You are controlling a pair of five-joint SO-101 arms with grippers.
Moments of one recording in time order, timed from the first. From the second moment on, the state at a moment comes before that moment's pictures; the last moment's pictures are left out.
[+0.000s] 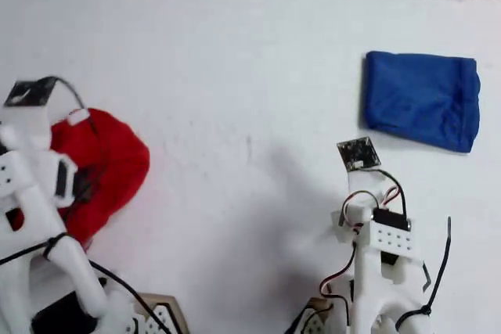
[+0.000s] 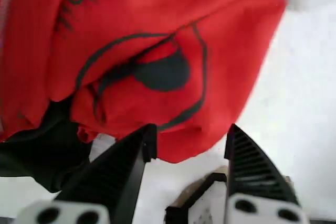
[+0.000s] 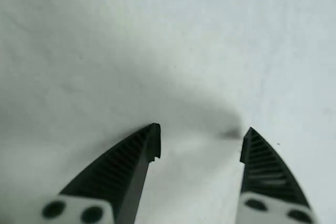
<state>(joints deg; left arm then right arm) -42.4 -26.4 26.1 93.5 -28.4 11.2 -43.6 78.3 45.9 29.1</state>
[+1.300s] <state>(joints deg) -9.7 -26.4 12.0 91.8 -14.8 11.2 -43.6 79.1 45.4 29.1</state>
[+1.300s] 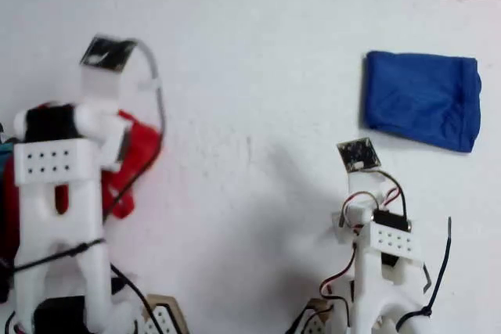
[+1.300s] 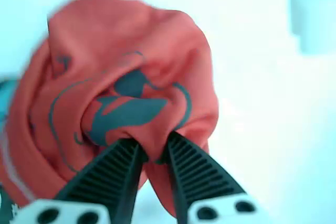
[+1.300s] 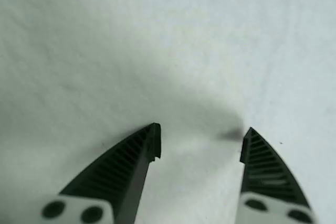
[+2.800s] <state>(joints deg) -0.7 -26.4 48.1 62.9 -13.0 -15.5 -43.6 56.3 71.6 21.7</state>
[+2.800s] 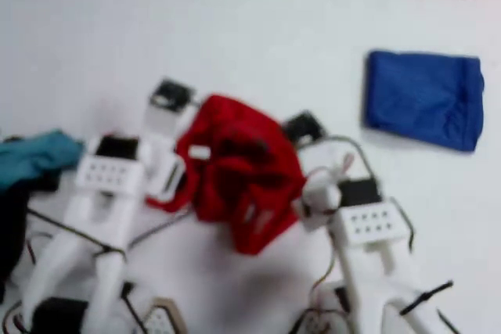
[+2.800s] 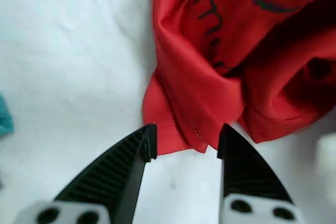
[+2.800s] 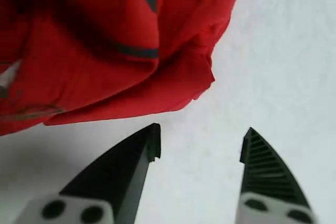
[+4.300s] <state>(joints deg) -20.1 -26.4 16.2 82.1 -13.5 -8.4 -14.7 41.3 43.2 21.0</state>
